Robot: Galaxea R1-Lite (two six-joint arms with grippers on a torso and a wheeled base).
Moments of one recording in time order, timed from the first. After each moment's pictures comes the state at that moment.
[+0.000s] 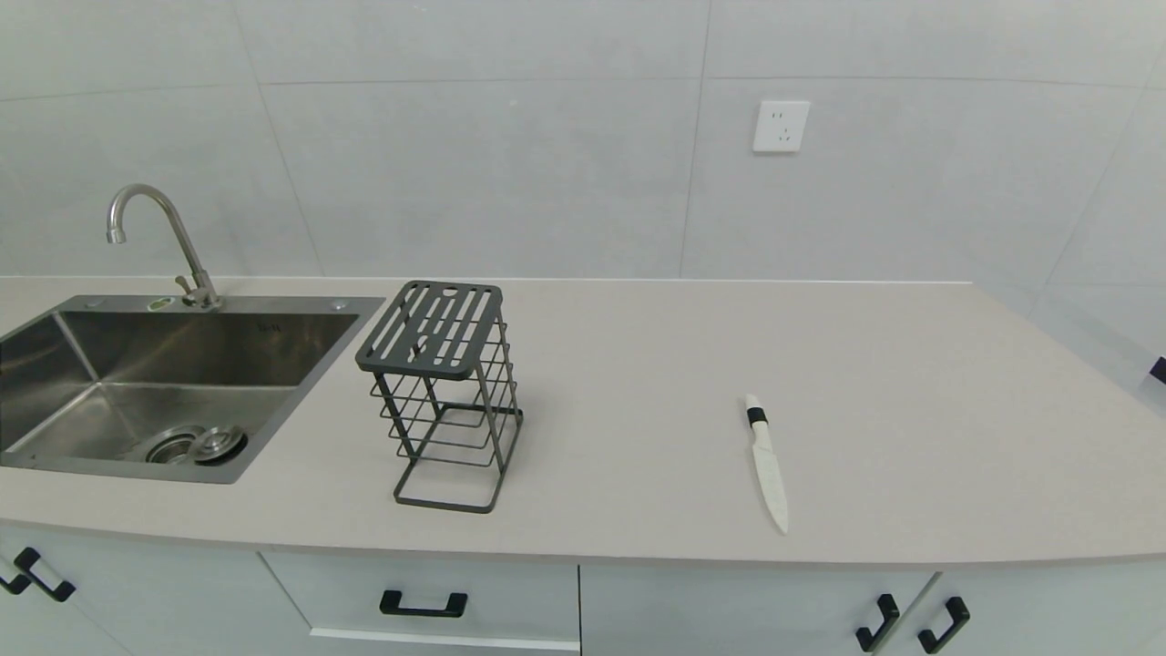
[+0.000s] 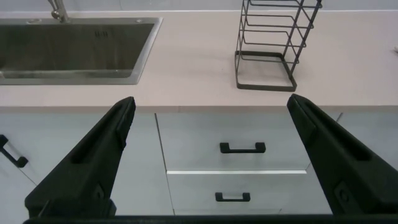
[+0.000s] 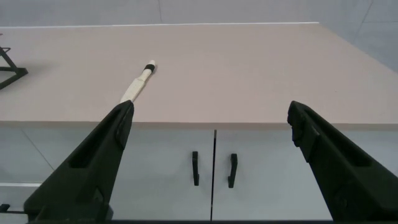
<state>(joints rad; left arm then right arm) 0.00 0.00 0.00 0.00 -0.05 0.01 0.00 0.00 0.00 0.00 0.01 0.01</state>
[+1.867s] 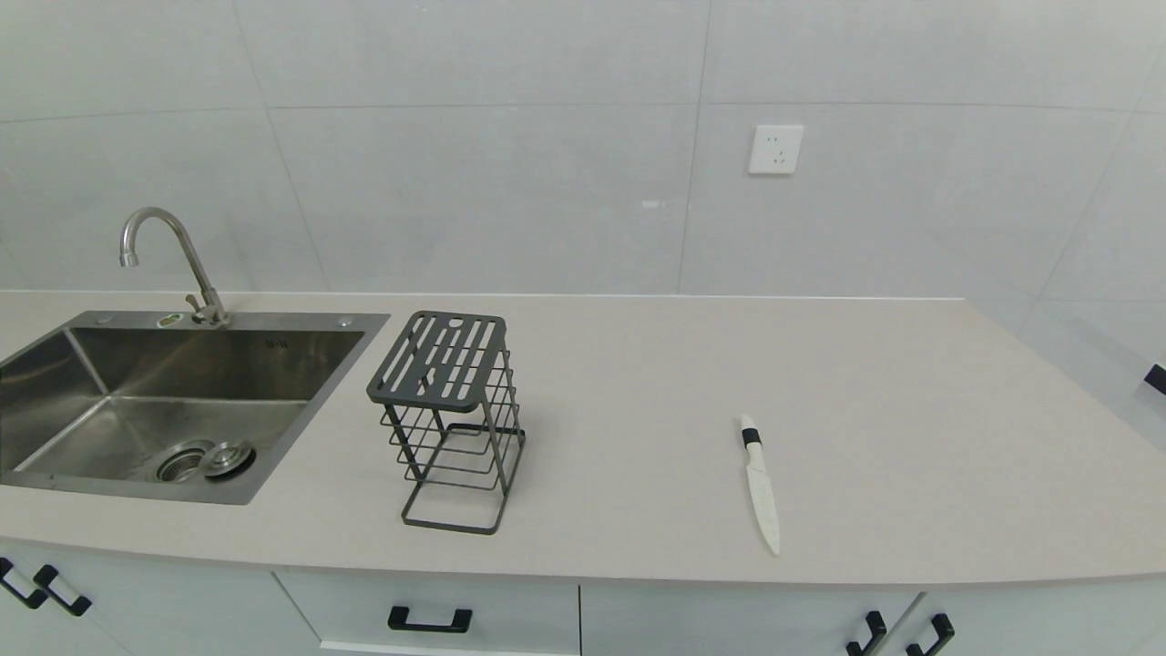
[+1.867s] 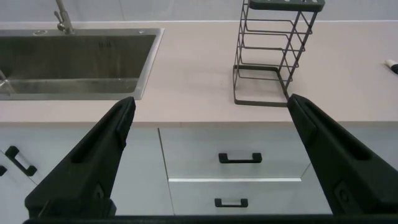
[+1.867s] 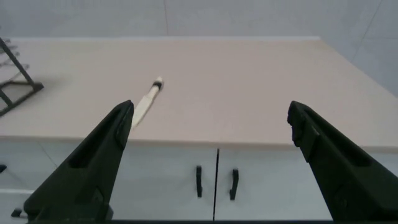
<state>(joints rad) 0.00 0.00 0.00 0.00 -0.05 0.01 0.00 0.00 -0.01 -0.18 0.02 0.00</state>
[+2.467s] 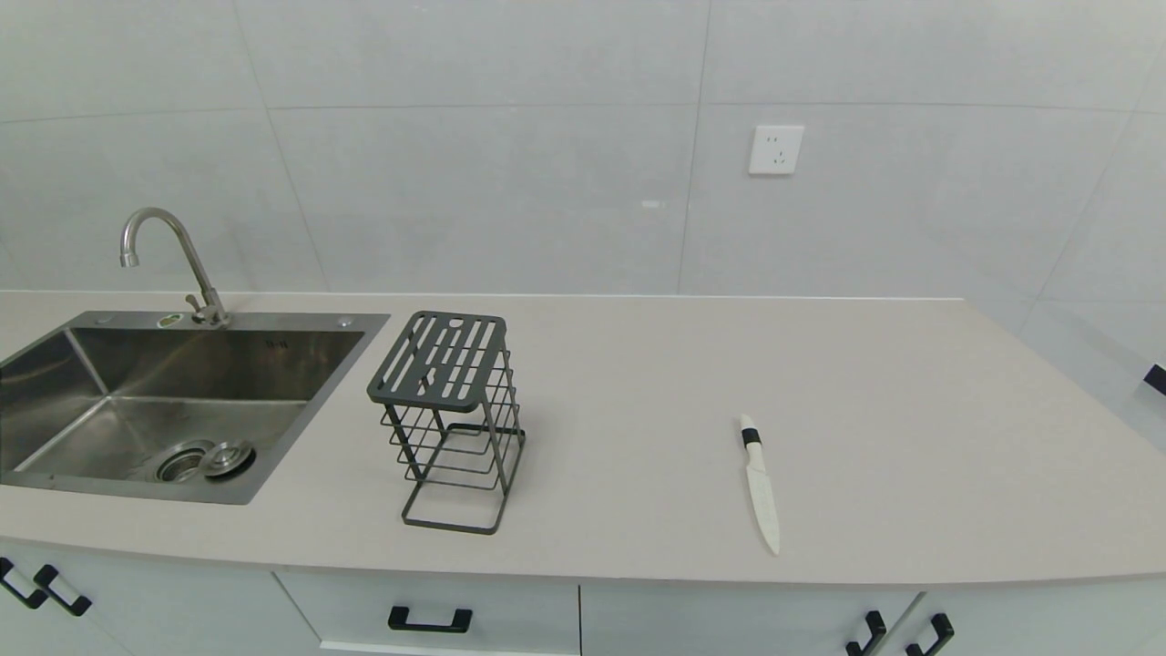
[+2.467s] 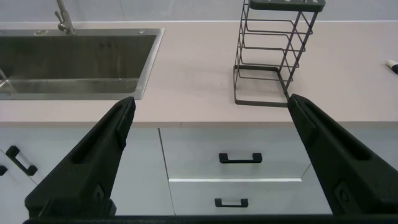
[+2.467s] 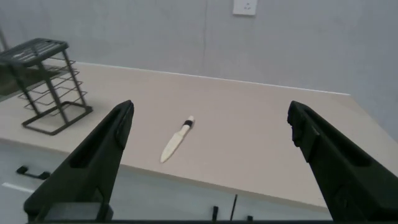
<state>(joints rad) 0.00 0.00 0.00 0.00 -0.05 0.01 0.01 0.20 -0.24 -0.04 0.27 -0.02</state>
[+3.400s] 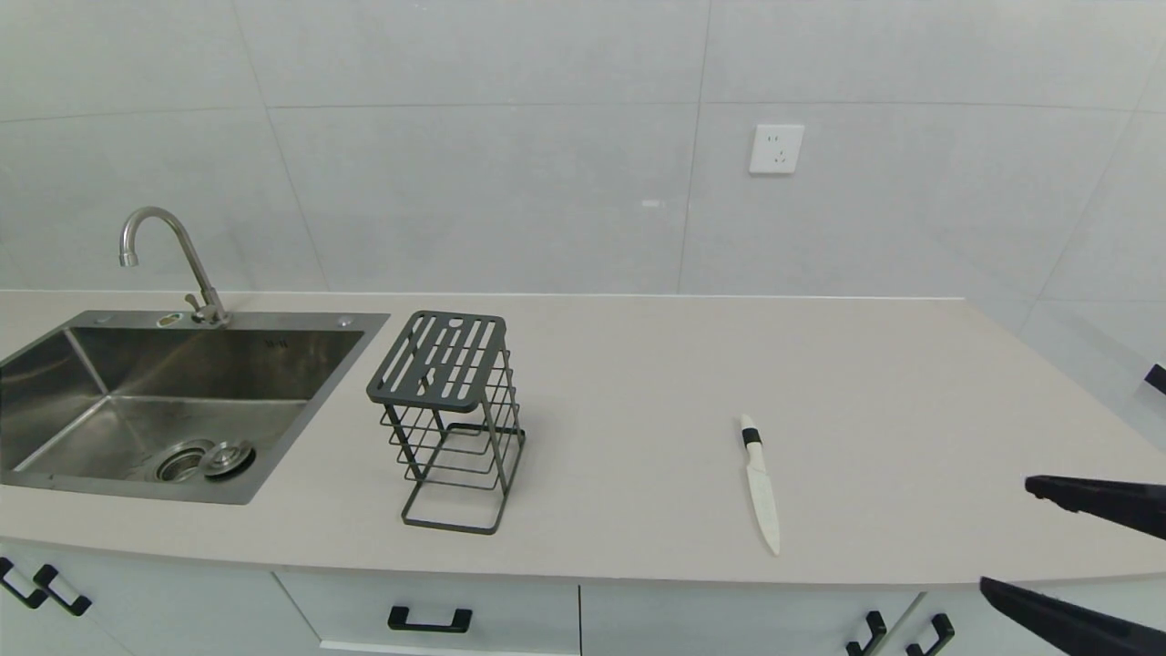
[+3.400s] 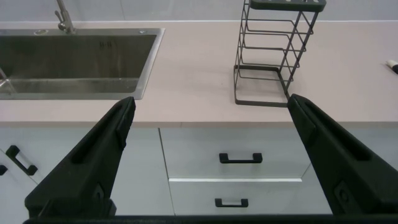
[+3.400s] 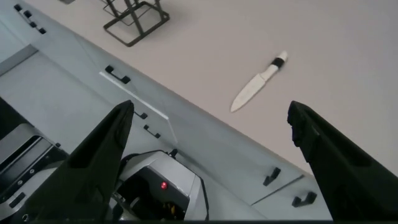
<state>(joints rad) 0.00 0.00 0.00 0.00 -0.04 0.01 0.45 0.94 -0.48 -0.03 0.23 -0.05</state>
